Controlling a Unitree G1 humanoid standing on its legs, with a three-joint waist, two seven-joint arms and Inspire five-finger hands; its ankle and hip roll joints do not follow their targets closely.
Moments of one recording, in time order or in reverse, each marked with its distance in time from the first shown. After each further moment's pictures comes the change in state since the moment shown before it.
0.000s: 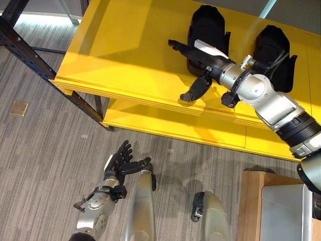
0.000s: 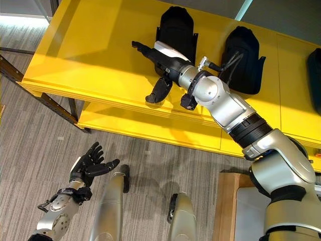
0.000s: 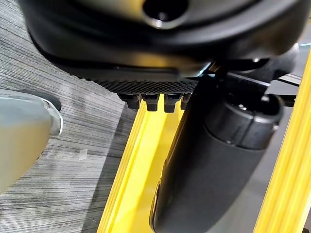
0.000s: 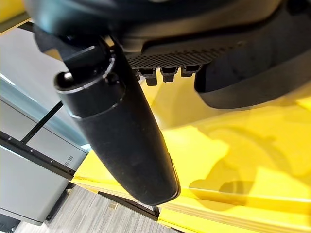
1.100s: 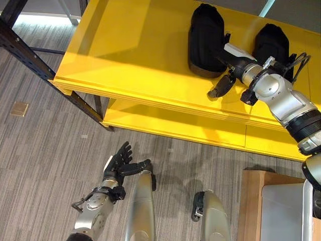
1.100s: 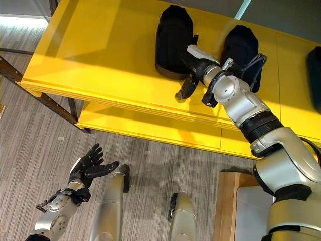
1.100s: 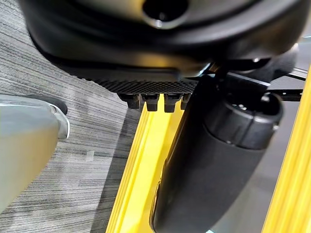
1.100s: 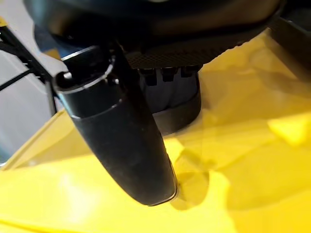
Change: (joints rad) left arm 0.009 0.013 -0.007 0.001 -0.002 0.011 -0.001; right arm -0.035 0.027 -0.001 0.332 -0.119 -0.007 -0.053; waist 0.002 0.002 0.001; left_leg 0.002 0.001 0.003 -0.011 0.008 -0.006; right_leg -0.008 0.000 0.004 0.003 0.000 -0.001
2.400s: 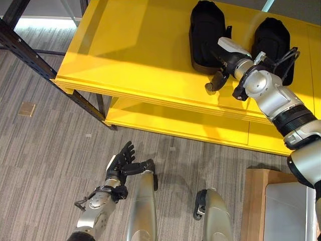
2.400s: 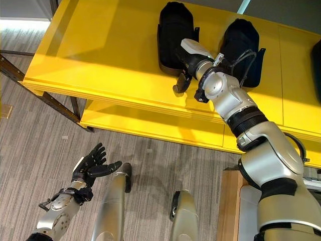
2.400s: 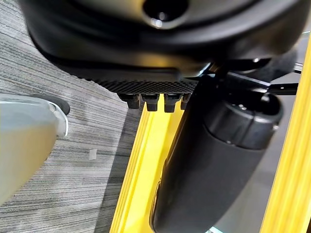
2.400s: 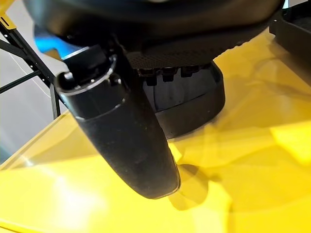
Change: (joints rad) left arm -0.027 -0.004 -0.024 0.003 0.000 -0.001 0.002; right arm -0.050 0.100 -0.023 0.082 -0.155 -0.003 -0.022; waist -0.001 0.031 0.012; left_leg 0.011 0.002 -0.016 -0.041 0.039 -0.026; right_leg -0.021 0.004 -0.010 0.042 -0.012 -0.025
